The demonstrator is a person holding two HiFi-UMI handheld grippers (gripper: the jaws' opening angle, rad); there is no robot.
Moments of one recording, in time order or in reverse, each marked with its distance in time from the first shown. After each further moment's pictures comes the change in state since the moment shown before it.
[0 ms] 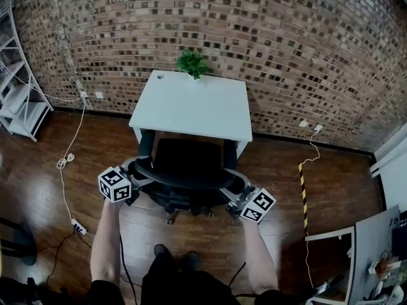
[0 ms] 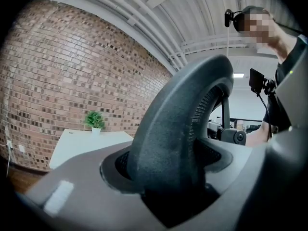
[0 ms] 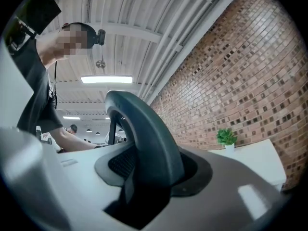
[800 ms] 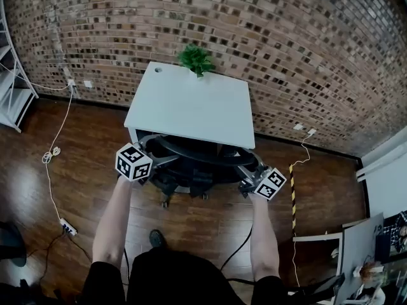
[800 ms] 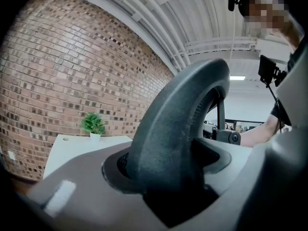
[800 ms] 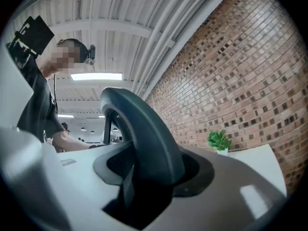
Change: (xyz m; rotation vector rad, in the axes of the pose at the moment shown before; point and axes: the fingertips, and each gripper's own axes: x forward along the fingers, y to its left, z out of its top) left arm 0.089 0.121 -0.013 0.012 -0.002 -0.019; right arm 0.044 -0.167 -0.045 0.026 0.019 -0.037
